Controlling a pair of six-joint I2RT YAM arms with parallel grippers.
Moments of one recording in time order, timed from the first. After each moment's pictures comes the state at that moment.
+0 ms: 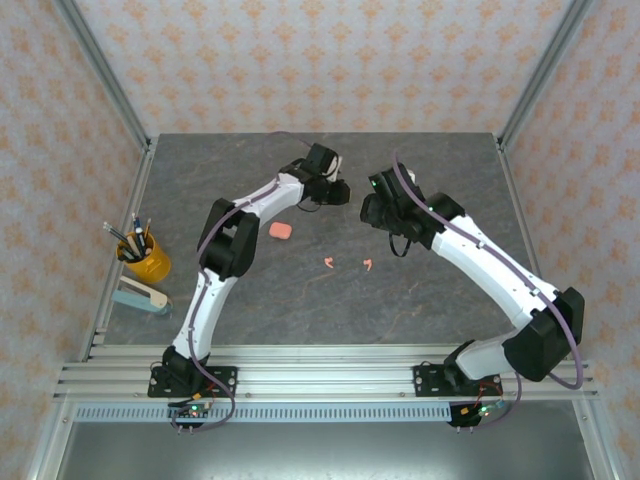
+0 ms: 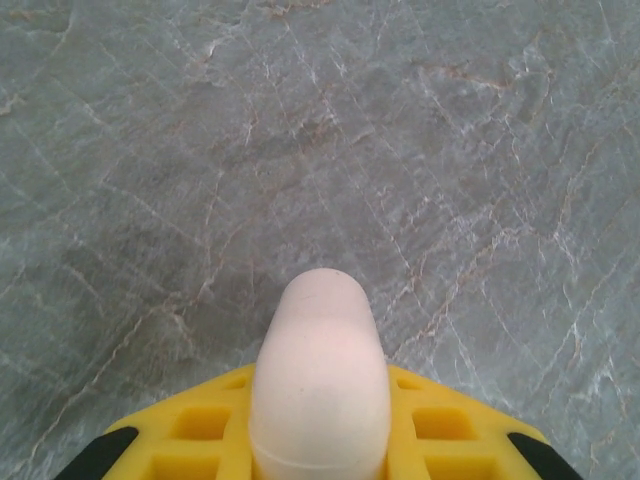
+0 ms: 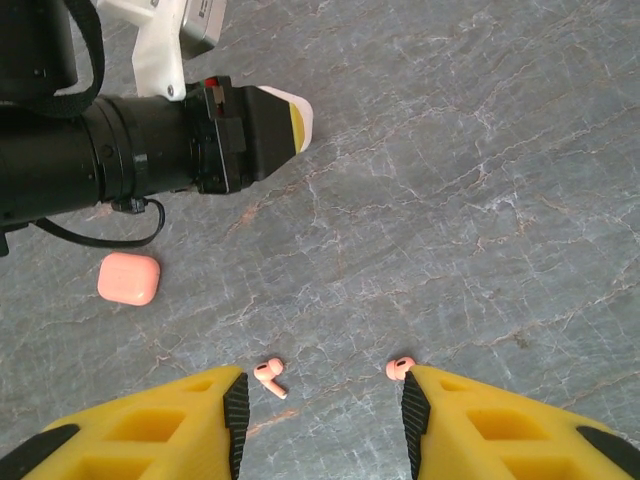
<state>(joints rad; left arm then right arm) -0.46 2.43 2.03 -0.53 0.27 -0.41 0.61 1.39 1.33 -0.83 0.22 0.73</state>
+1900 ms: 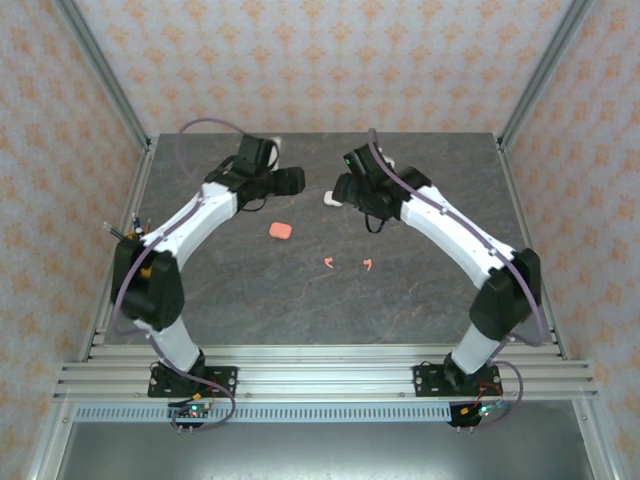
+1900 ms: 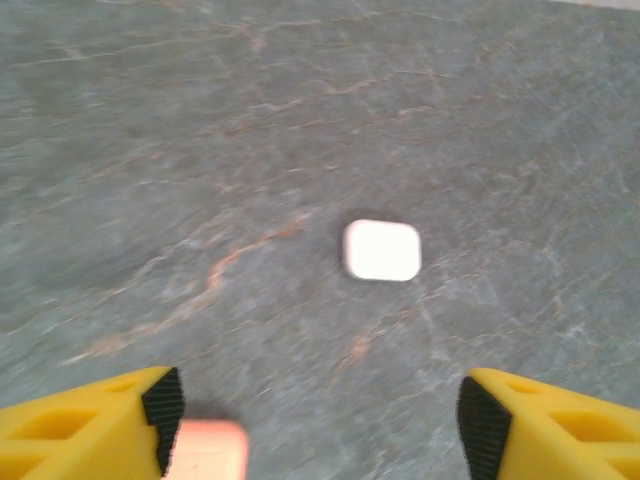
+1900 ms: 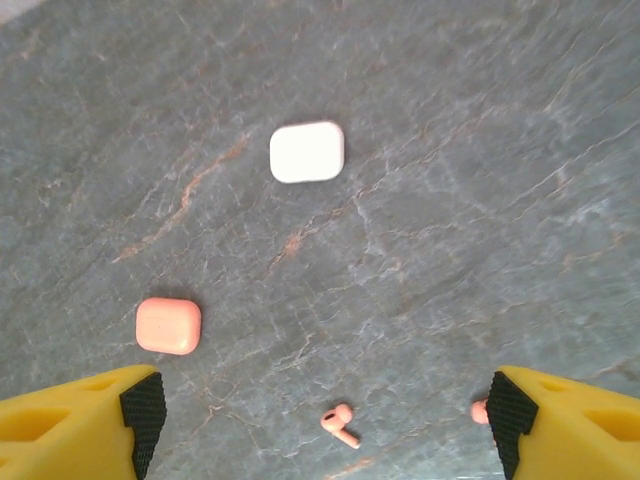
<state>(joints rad) -0.31 1.68 1.39 -0.47 0.07 -0.38 0.61 1.70 1.60 -0.87 0.18 0.85</state>
